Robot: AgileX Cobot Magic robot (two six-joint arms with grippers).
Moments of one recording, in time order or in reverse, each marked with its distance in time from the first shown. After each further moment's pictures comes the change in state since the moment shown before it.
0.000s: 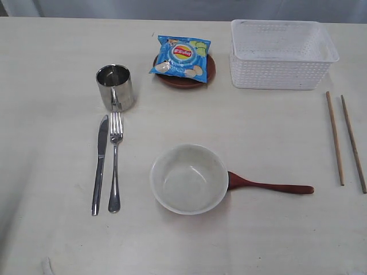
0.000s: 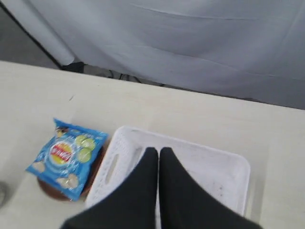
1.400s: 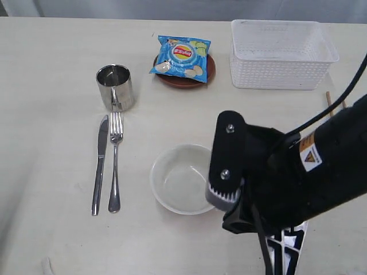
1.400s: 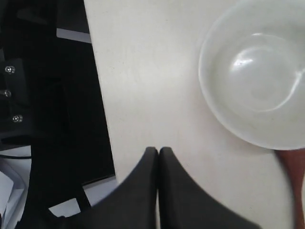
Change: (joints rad) left arm 0.000 0.000 0.000 0.000 0.000 0.000; right arm 1.055 -0.720 1.311 -0.218 -0.270 -0.194
